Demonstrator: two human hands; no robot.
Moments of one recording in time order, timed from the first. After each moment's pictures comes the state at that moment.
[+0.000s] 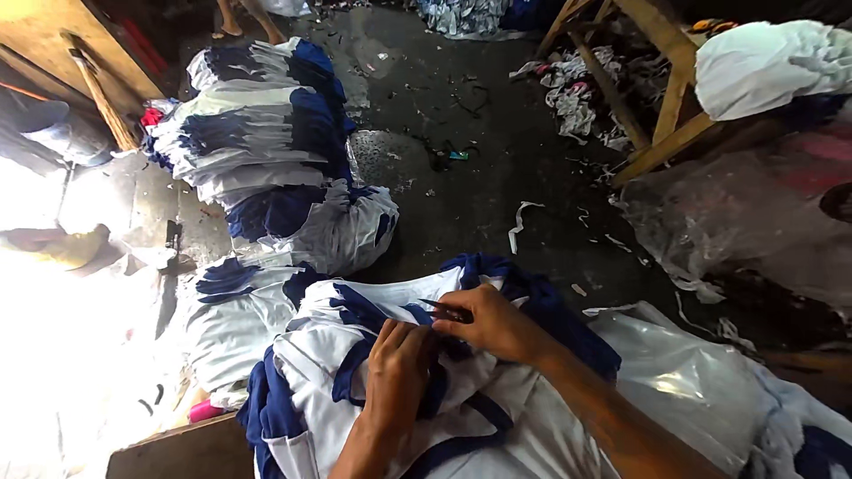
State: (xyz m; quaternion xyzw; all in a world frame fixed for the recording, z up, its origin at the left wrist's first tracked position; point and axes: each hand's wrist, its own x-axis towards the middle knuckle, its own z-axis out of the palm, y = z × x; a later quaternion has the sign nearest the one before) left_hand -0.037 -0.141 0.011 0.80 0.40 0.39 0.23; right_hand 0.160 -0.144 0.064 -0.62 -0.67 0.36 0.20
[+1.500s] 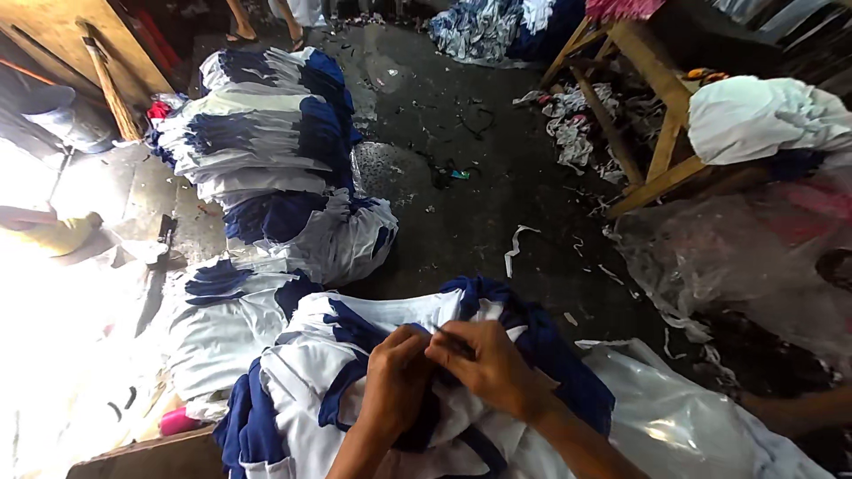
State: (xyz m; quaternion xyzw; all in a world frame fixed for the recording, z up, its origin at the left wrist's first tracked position) left_hand -0.026 -0.122 0.017 0.71 0.36 0.41 0.45; right_hand 0.143 -0.152 0.070 -0.60 -0.64 0.33 0.33
